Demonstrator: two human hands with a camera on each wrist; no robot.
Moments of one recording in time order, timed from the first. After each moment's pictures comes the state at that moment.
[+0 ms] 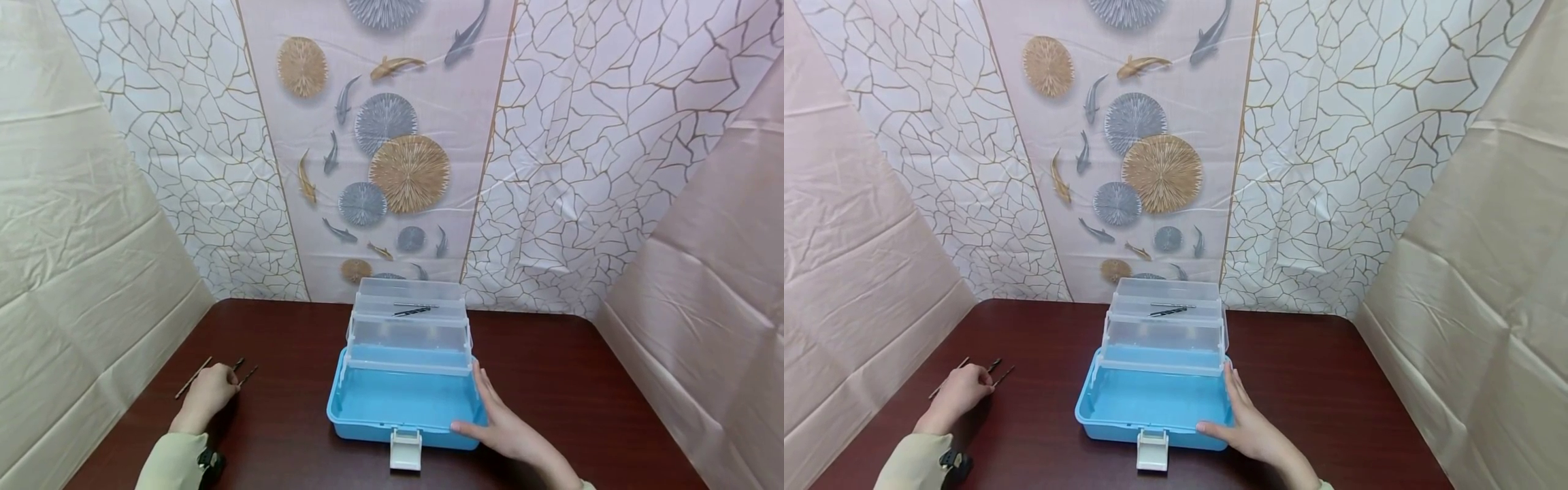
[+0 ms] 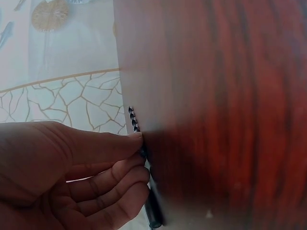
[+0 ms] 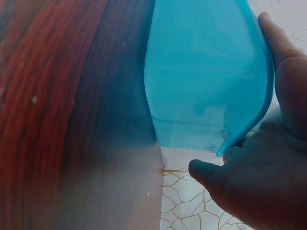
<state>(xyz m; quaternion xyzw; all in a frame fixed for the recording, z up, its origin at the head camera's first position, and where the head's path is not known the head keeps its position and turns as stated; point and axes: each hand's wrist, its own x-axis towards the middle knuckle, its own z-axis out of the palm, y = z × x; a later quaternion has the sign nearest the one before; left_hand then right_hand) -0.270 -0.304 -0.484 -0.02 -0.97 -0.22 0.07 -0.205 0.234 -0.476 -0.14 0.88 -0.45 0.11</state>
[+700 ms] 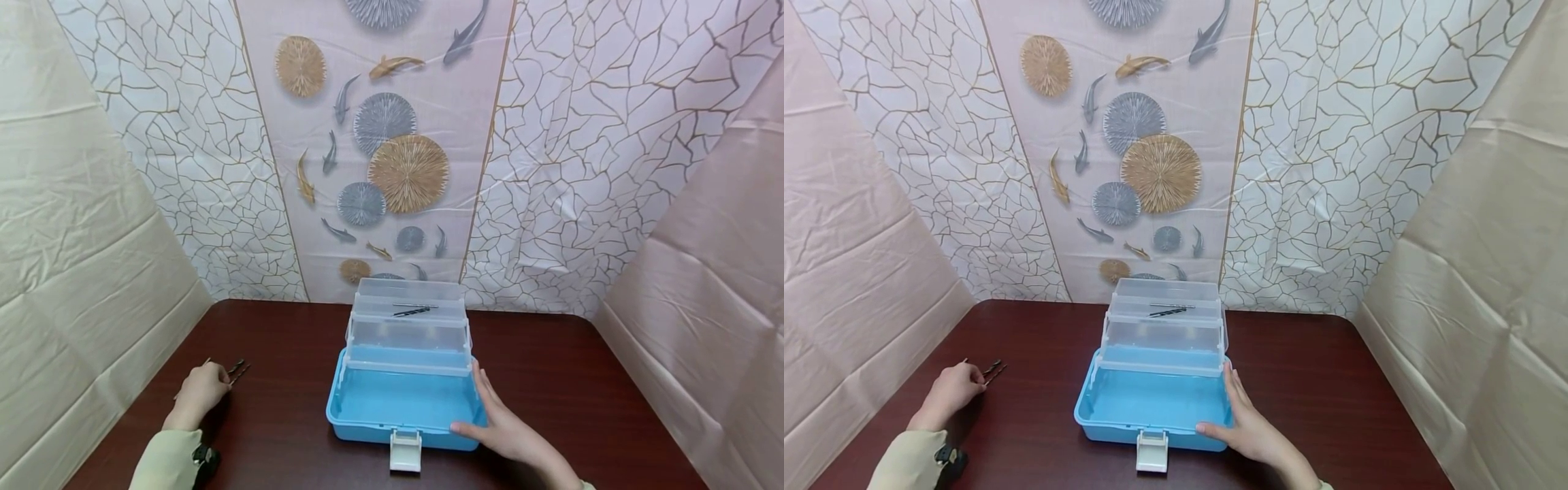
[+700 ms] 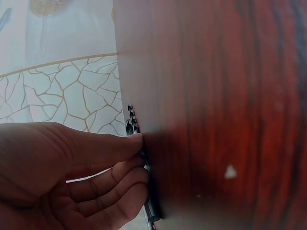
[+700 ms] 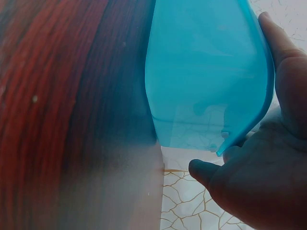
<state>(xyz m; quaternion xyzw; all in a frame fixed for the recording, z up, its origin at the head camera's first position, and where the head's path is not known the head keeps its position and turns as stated) -0.278 -0.319 -0.483 0.00 -0.97 -0.22 0.05 -0.205 0.234 -0.476 -0.14 0.88 -0.44 0.10</state>
